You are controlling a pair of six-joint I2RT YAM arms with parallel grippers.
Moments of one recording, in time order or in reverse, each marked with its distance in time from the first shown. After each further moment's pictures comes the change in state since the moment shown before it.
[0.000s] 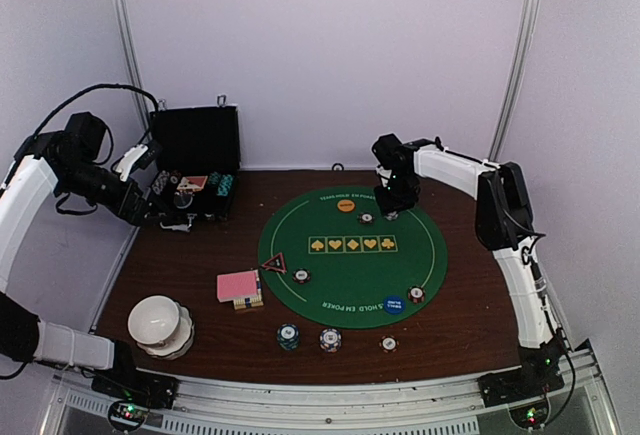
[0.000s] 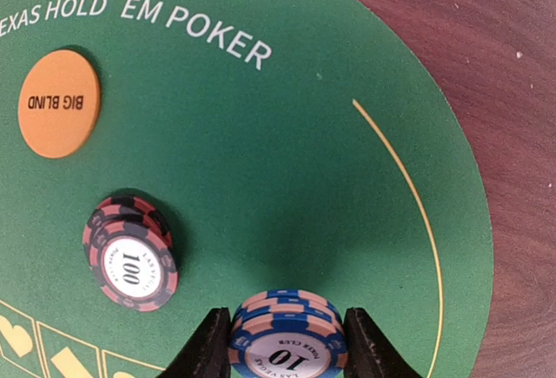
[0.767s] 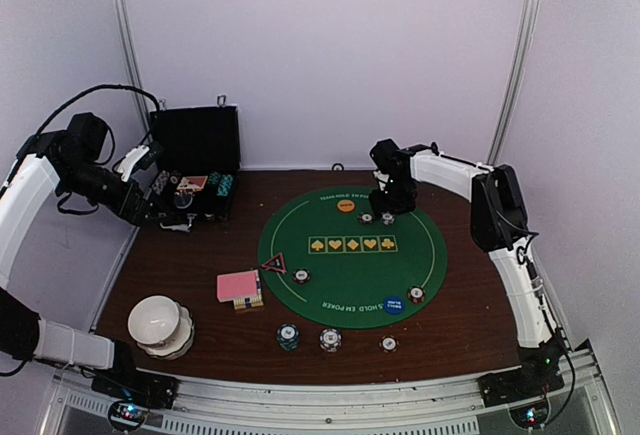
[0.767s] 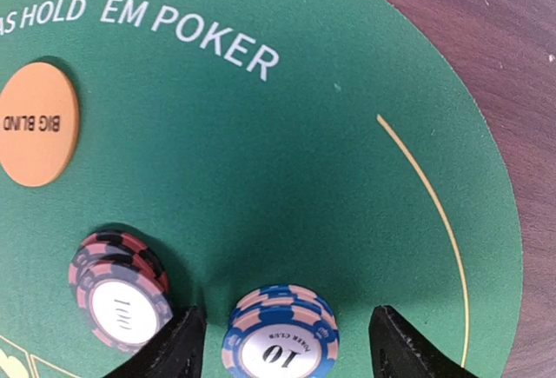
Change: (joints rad) left arm 0.000 0.016 0.000 -0.001 0.000 0.004; right arm -0.011 0.063 0.032 0.037 -0.013 0.018
